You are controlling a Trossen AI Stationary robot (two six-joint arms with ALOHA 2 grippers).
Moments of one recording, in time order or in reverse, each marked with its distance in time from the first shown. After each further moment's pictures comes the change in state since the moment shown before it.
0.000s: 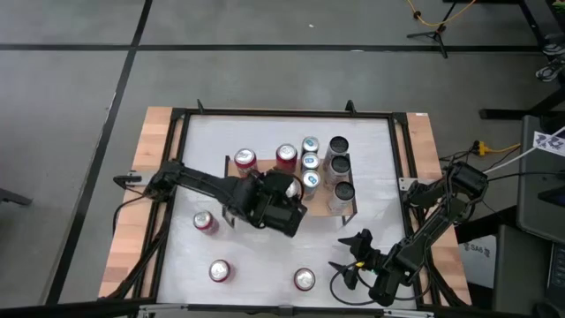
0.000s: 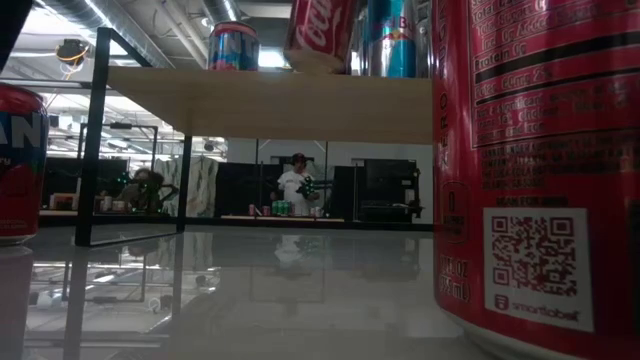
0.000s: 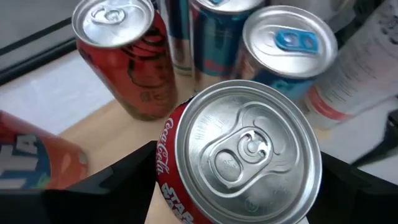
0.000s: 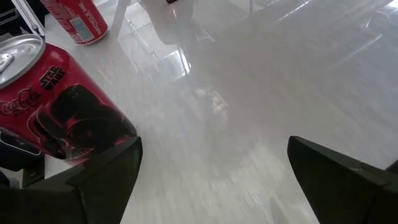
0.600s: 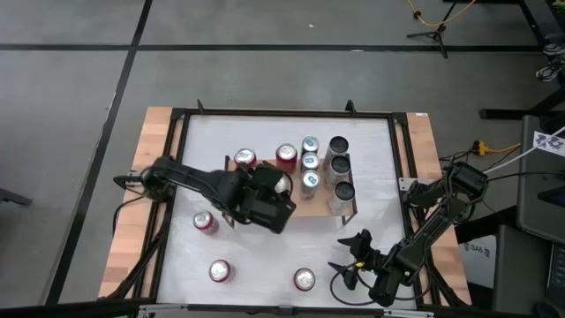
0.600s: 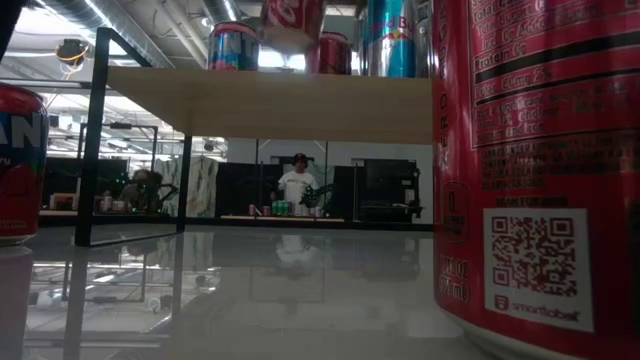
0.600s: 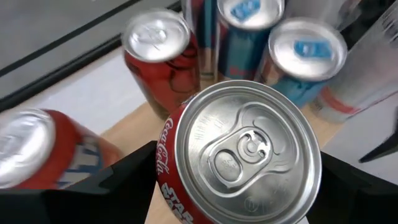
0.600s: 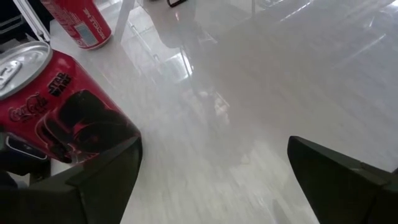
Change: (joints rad) left arm -0.014 -0.066 0.000 -0.091 -0.019 0.024; right arm 0.000 0.000 0.000 0.020 0.007 0.000
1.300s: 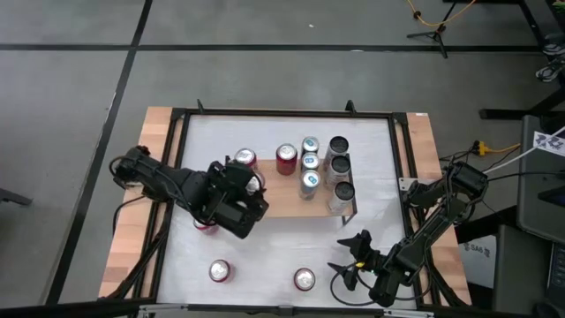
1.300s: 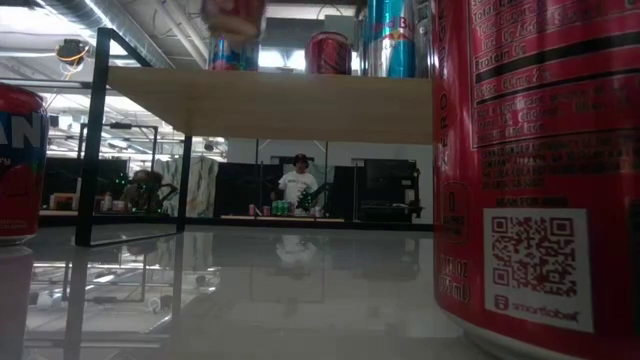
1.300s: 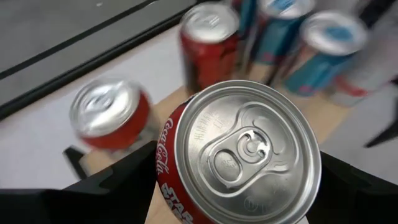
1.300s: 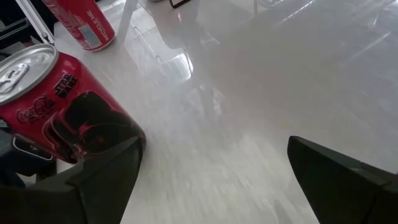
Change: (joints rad) left arm -0.089 -0.250 -0.283 0.005 -0.049 -0.097; right arm 0.000 0.001 0.000 0.015 0.001 0.000
